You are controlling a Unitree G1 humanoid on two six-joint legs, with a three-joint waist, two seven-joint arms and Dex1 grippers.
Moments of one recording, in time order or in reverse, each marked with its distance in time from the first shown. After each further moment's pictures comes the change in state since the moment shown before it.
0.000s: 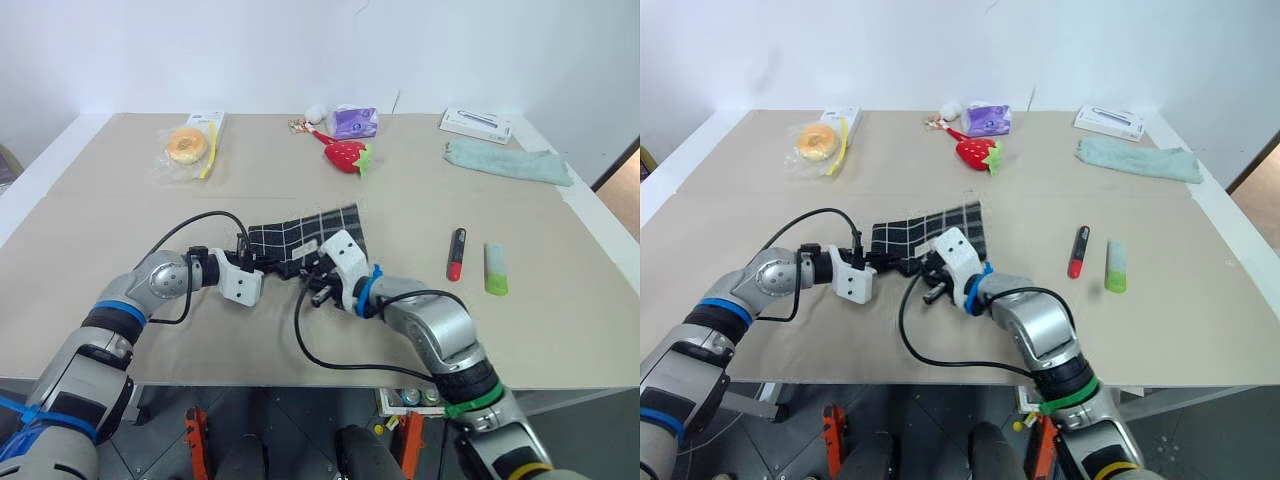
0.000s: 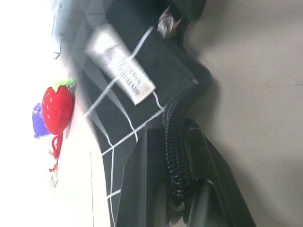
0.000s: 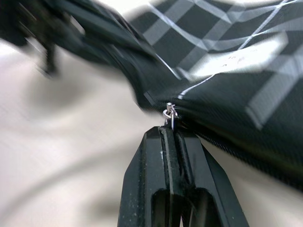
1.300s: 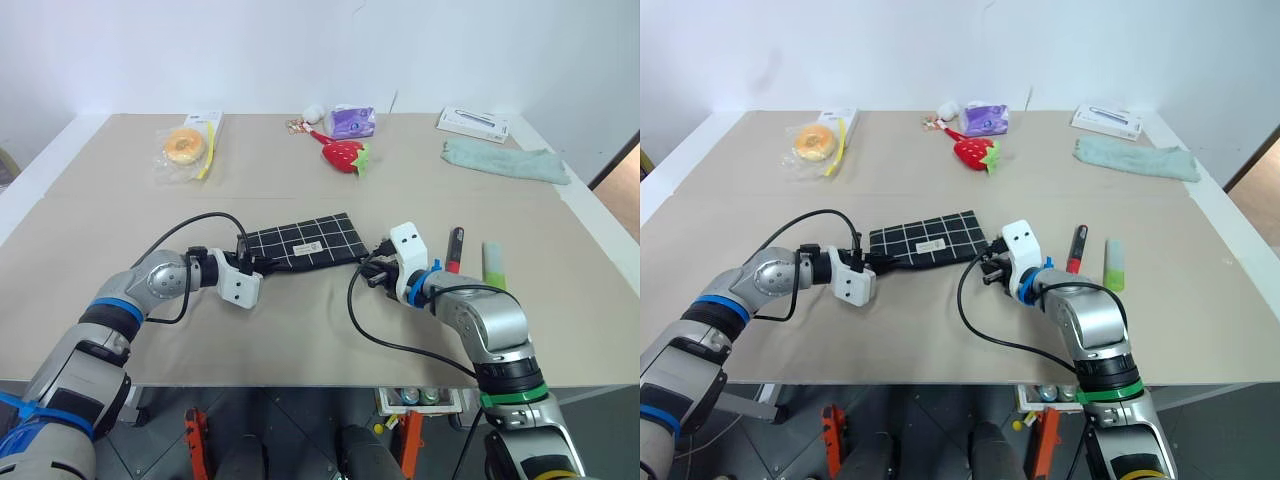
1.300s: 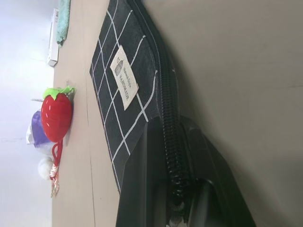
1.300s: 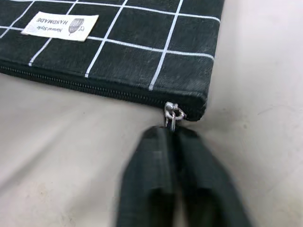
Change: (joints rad) left arm -0.026 0.022 -0.048 0.033 0.016 -0.033 0.033; right arm 0.031 -0.091 -0.244 0.080 0.040 -0.011 -0.013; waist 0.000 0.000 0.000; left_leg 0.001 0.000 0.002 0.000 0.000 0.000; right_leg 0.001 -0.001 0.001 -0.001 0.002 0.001
